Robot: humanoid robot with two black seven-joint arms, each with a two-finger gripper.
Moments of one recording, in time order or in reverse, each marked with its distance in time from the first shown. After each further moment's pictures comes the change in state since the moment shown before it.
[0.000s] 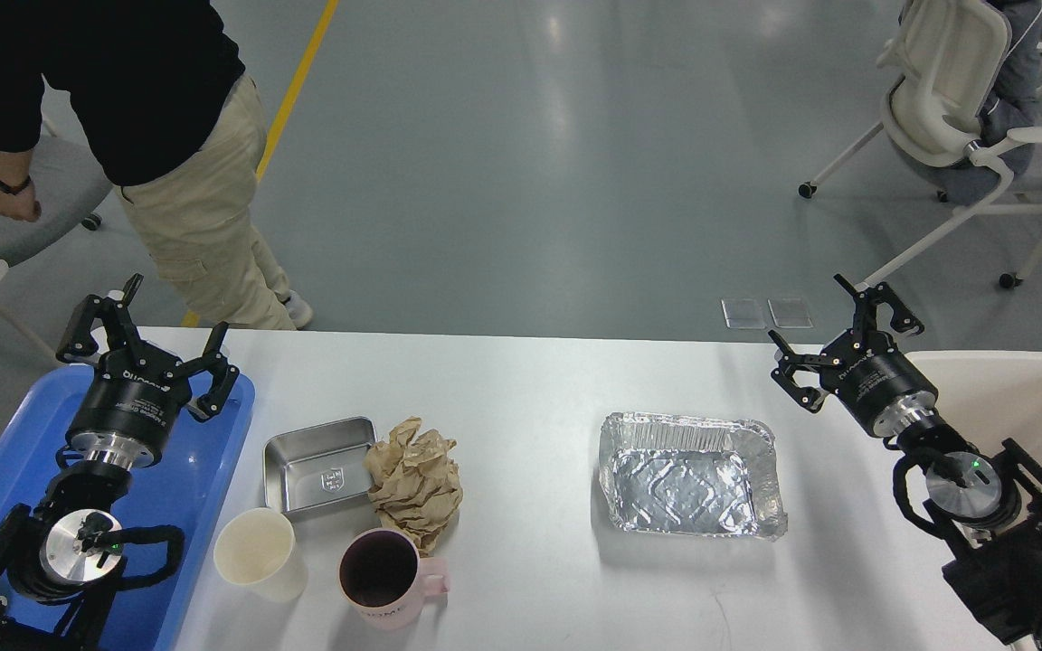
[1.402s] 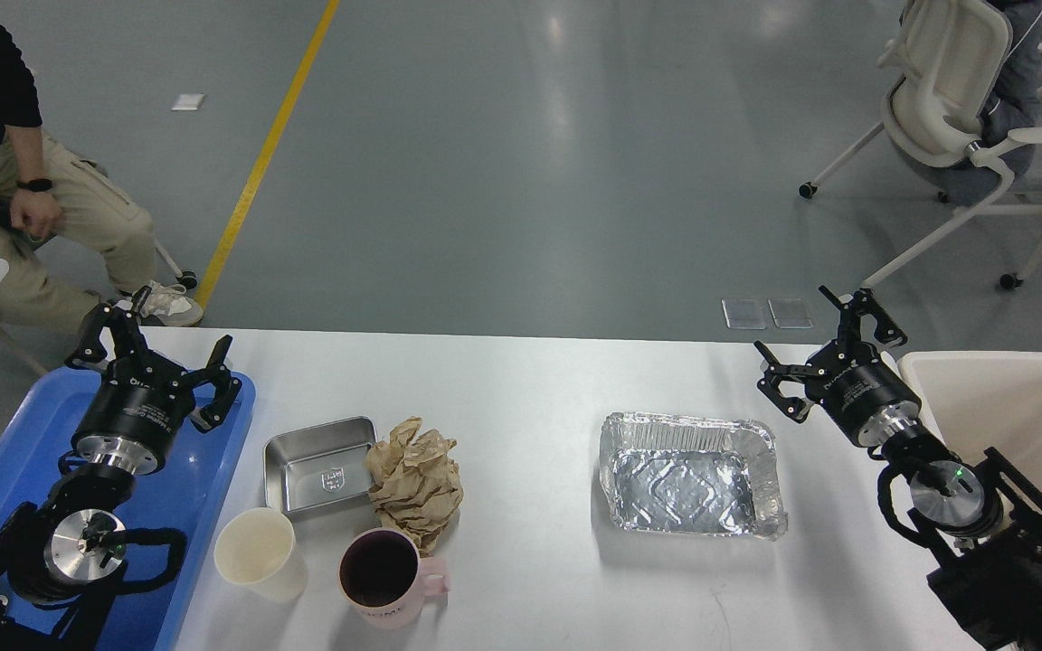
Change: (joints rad) left arm 0.000 0.040 0.065 0.002 -0.021 0.069 0.010; right arm -0.011 0.031 -0.004 -0.008 -0.002 -0.001 0.001
